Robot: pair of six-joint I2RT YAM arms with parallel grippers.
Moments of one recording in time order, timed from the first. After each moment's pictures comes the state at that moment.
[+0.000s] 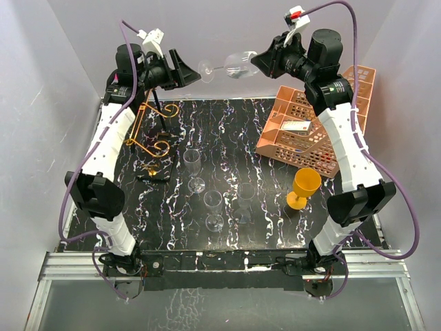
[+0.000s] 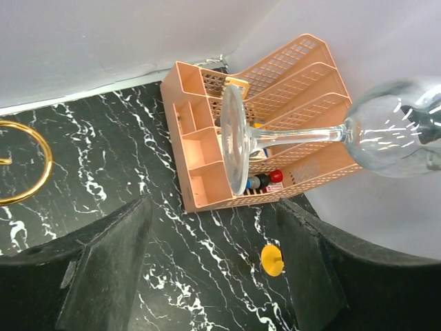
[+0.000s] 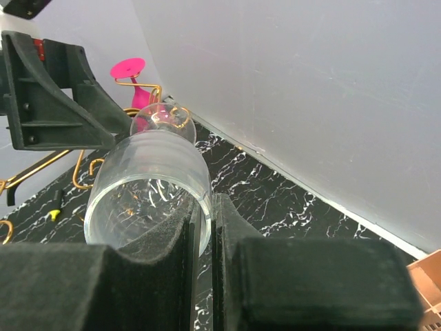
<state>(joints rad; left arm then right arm) -0.21 1.79 1.96 -0.40 0.61 -0.48 0.24 1.70 2.07 -0.38 -0.52 0.12</state>
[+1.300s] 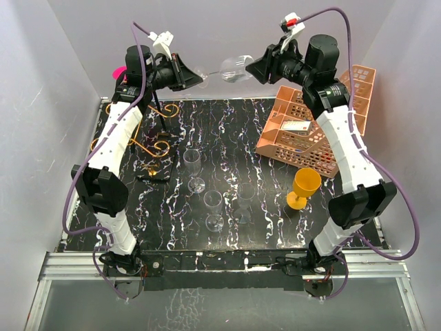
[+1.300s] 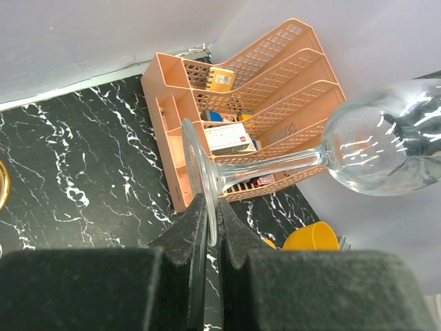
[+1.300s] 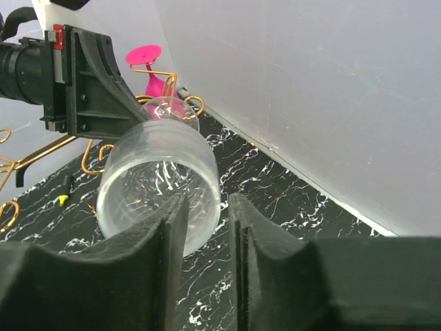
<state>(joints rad) -0.24 1.84 1.96 -0.33 0.67 -0.50 0.24 1.68 1.98 -0.32 -0.59 0.11</state>
